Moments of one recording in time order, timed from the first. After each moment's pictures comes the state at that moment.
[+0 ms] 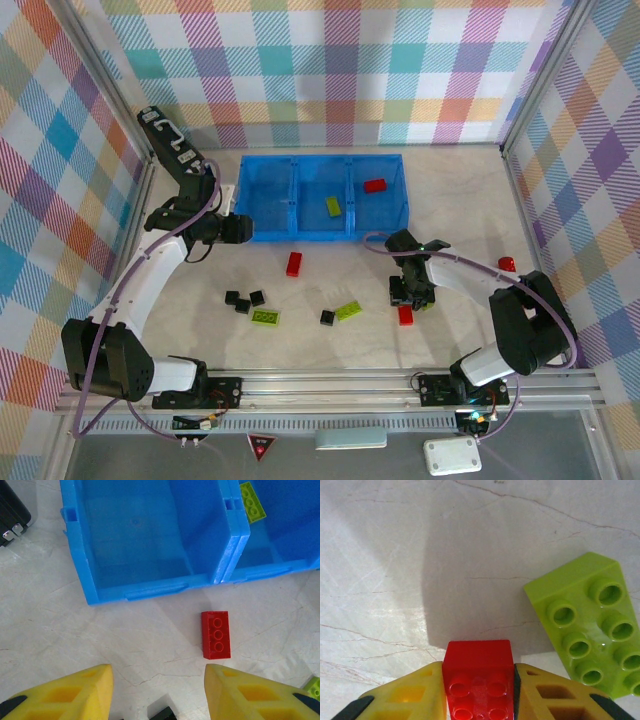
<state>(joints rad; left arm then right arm) -0.17 1.32 1.17 -0.78 0.18 -0.11 0.52 1.48 0.81 -0.83 0.01 0.51</state>
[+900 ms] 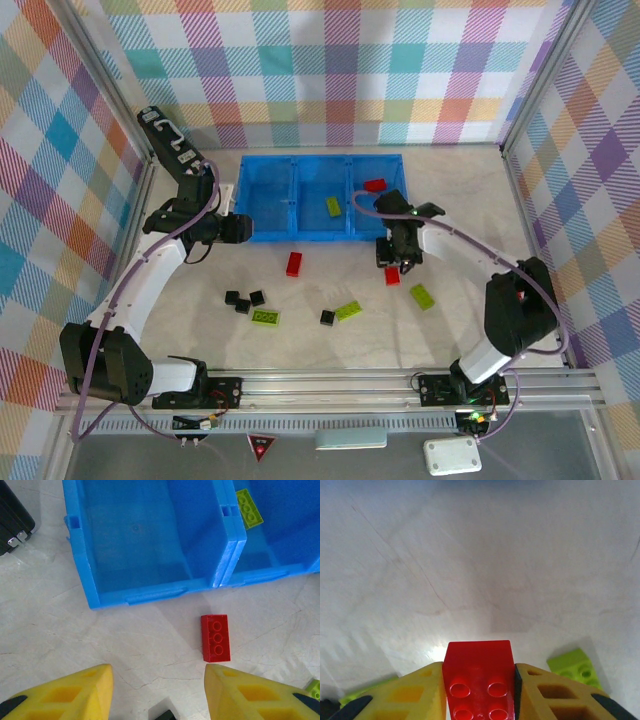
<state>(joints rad) -0.17 1.30 1.15 -0.76 0.17 -0.11 0.51 1.61 1.22 -0.94 0.04 0.44</state>
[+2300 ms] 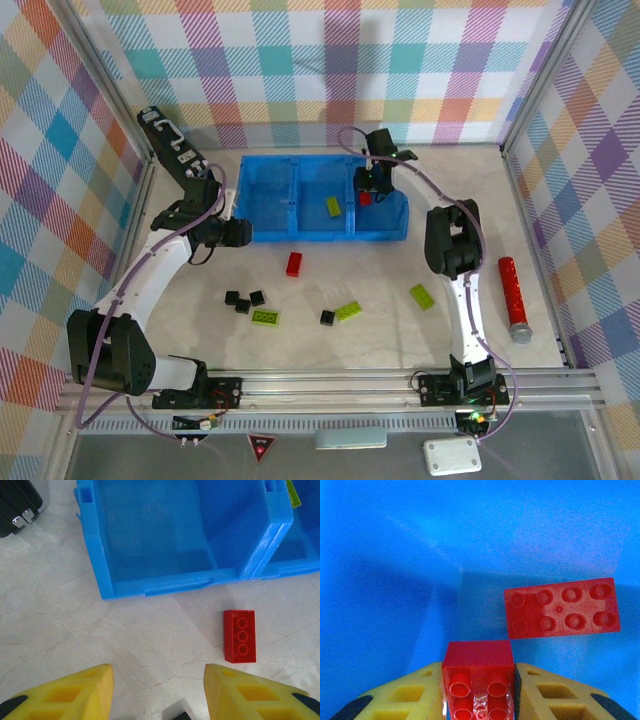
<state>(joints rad) -0.17 1.36 1.12 -0.74 0.12 -0.11 0.35 2.36 2.07 -0.71 -0.06 0.25</state>
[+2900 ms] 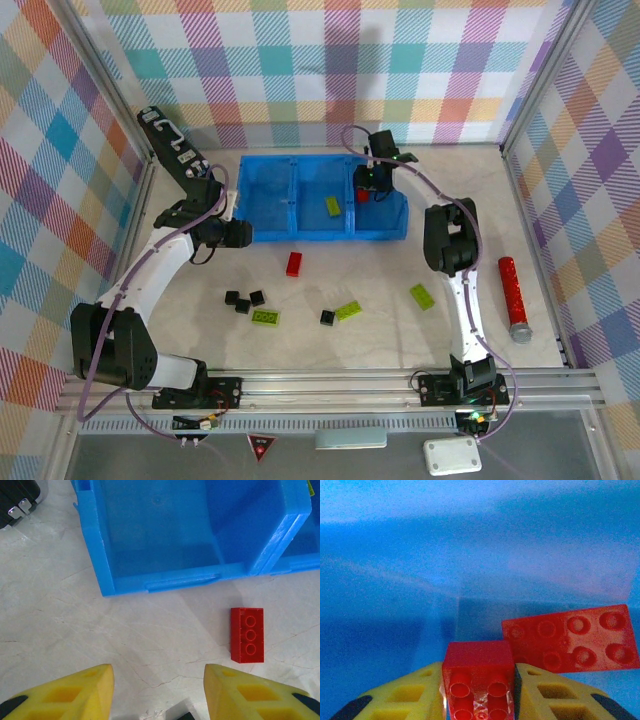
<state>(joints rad) -0.17 1.38 1.12 -0.74 0.11 -0.11 0.32 2.40 2.06 -0.60 -0.12 0.32</state>
